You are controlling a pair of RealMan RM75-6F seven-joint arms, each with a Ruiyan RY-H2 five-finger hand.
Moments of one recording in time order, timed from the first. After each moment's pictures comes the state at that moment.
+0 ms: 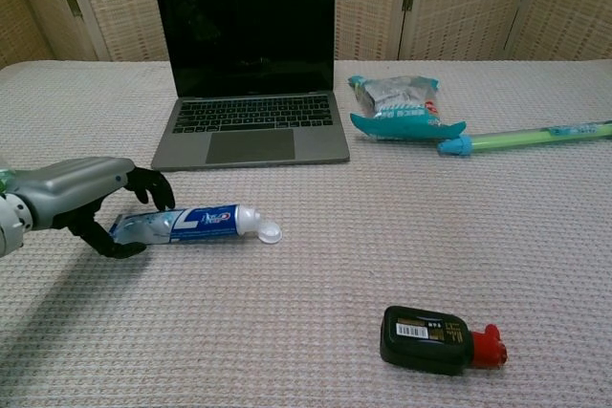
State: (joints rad) left arm -0.53 -1.57 -0.14 -1.47 1.19 0.97 0.35; right arm 0.09 -1.02 0.03 -1.59 -1.61 1.54 0.27
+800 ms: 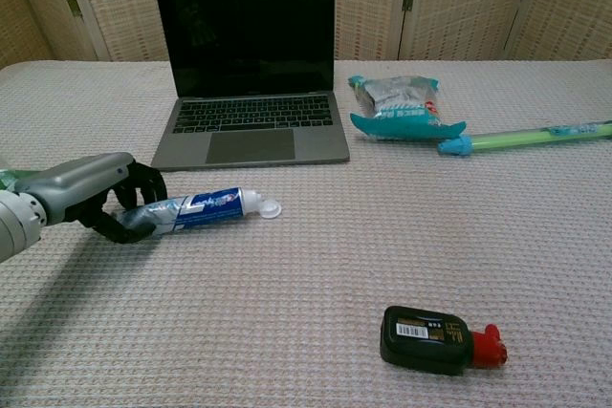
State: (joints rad) left arm -0.54 -1.65 -0.15 -1.35 1.17 1.00 0.22; right arm 0.09 -1.02 0.04 -1.59 -1.61 1.54 0.27
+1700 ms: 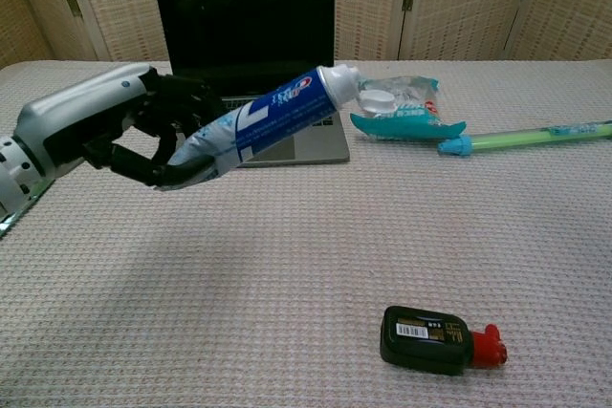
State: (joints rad) left arm -0.58 -1.53 -0.09 -1.56 1.60 1.18 -0.39; right arm 0.34 -1.04 0.08 -1.76 -1.83 1.38 0.26
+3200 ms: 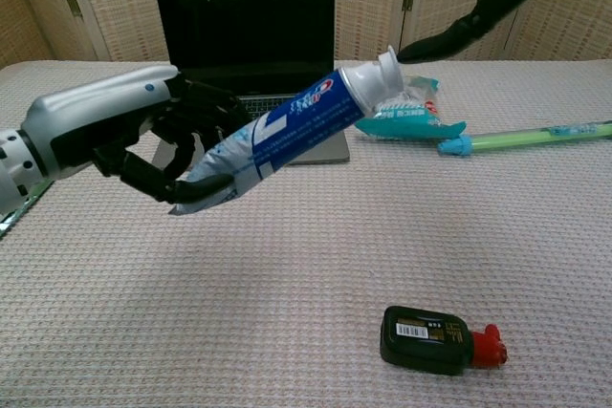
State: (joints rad) left arm -0.63 -1.45 -0.06 -1.72 1.55 1.11 -0.25; right arm 0.66 -1.21 0.21 -1.85 -1.69 1.16 0.12
